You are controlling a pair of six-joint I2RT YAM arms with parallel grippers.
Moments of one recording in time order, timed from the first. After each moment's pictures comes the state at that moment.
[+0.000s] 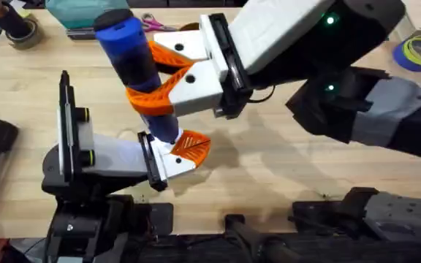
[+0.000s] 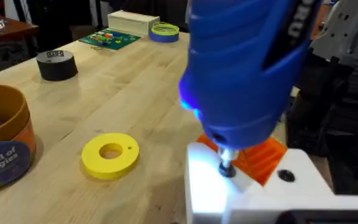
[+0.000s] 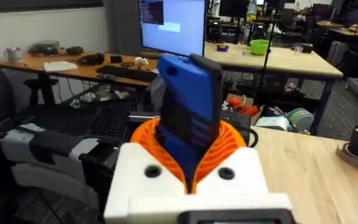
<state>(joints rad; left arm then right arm) -0.03 0.01 0.01 -0.13 1.19 0.03 0.77 1.36 0.85 0.78 -1.02 0.16</state>
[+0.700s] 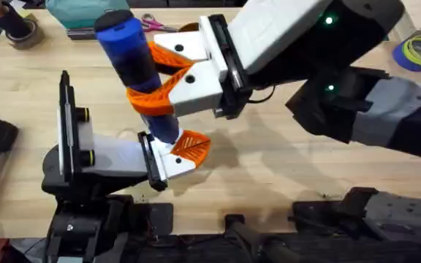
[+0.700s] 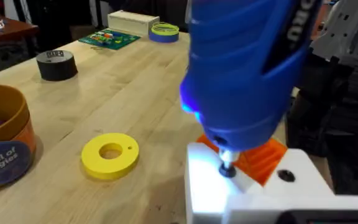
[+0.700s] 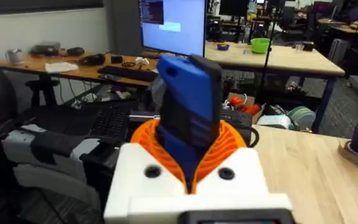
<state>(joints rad) -0.03 0.01 0.01 -0.13 1.19 0.03 0.77 1.36 0.85 0.77 -1.02 0.16</state>
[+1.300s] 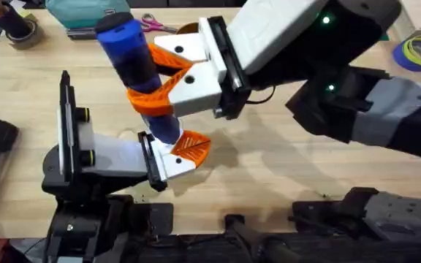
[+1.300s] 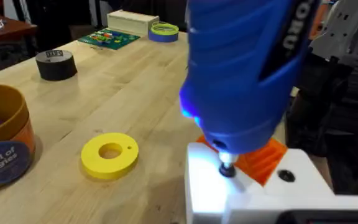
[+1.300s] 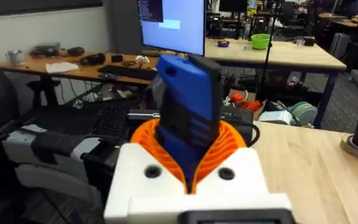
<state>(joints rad) -0.03 0.01 0.01 -0.13 1.19 0.03 0.77 1.36 0.85 0.75 -1.01 0.16</state>
